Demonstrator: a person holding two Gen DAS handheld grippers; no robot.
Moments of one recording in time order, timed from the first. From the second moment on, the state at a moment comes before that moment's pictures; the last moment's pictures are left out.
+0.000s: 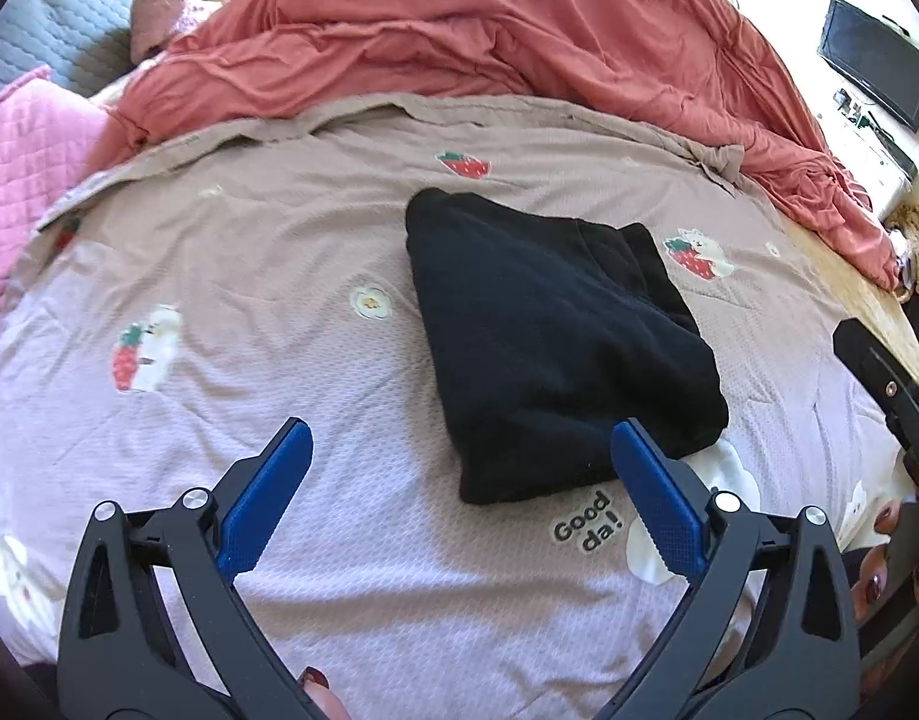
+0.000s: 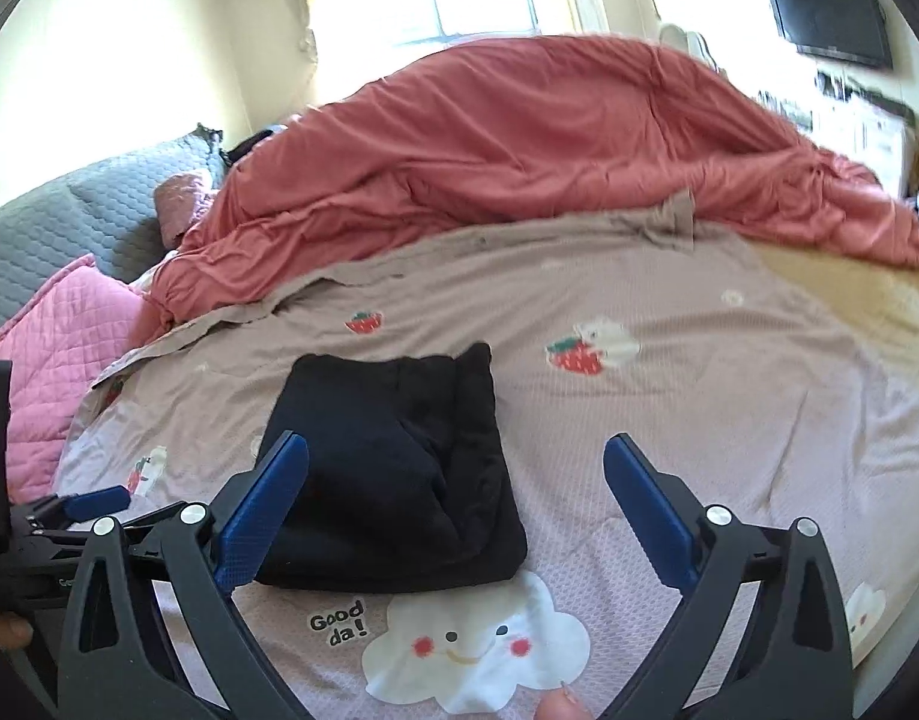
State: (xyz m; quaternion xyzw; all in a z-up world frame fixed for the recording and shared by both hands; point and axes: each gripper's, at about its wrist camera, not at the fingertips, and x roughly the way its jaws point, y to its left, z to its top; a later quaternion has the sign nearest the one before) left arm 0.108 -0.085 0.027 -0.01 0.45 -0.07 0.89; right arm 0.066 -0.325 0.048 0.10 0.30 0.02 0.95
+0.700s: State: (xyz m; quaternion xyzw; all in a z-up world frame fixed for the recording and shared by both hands) left arm 0.031 -0.047 0.033 -0.03 0.45 -0.06 0.89; right arm 0.001 -0.303 0.040 0.06 0.39 0.02 0.92
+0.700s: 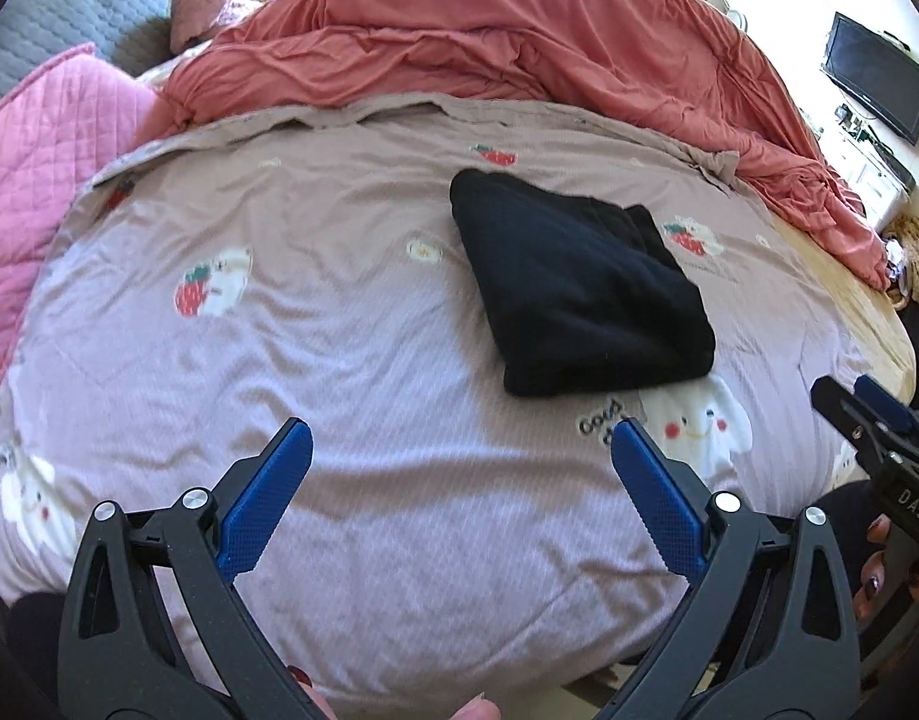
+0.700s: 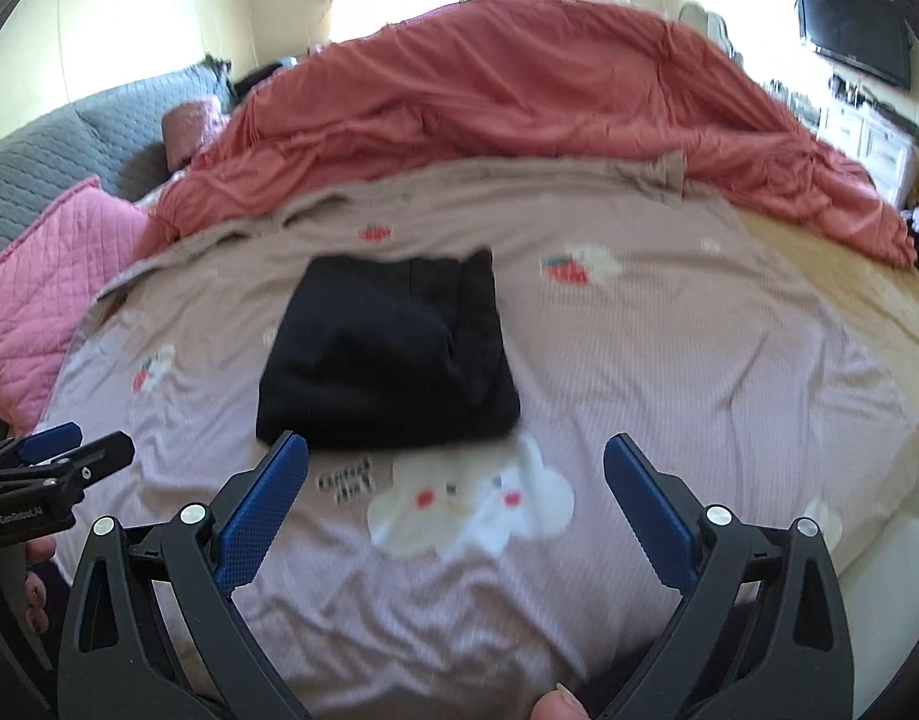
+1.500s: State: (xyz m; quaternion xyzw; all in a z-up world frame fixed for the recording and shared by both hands) left arm 0.025 -0.048 0.021 -0.04 0.47 -0.05 0.88; right arm -0.003 -0.300 0.027 0.05 0.41 0.02 0.91
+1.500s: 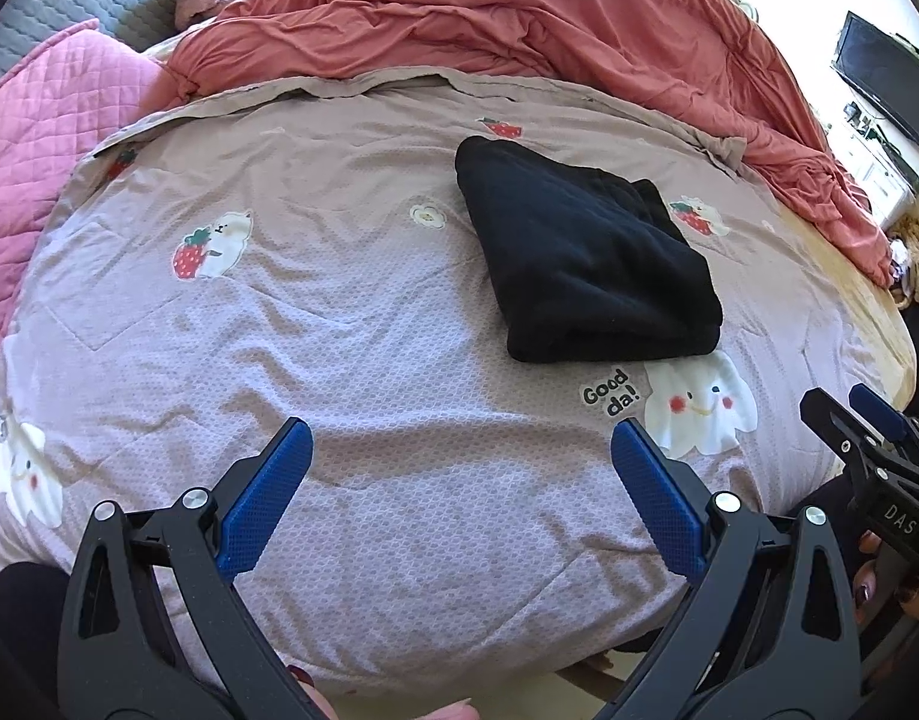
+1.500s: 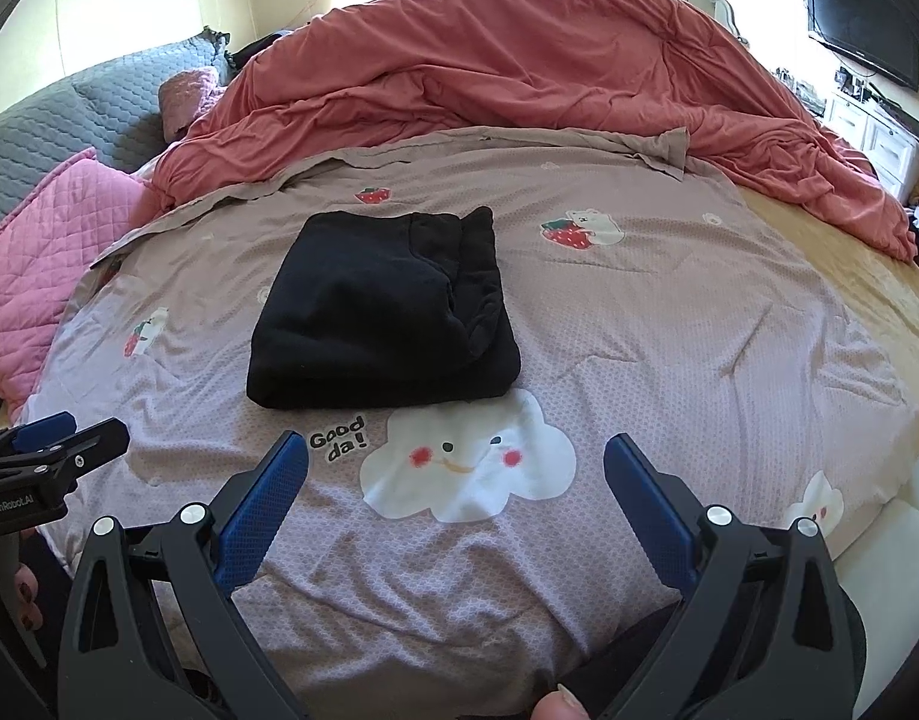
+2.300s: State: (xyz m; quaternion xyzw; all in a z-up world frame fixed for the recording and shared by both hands) left arm 0.027 -0.044 0.022 -0.03 0.47 -0.04 0.88; right arm -0.003 -0.305 0.026 0.04 0.41 0.02 0.91
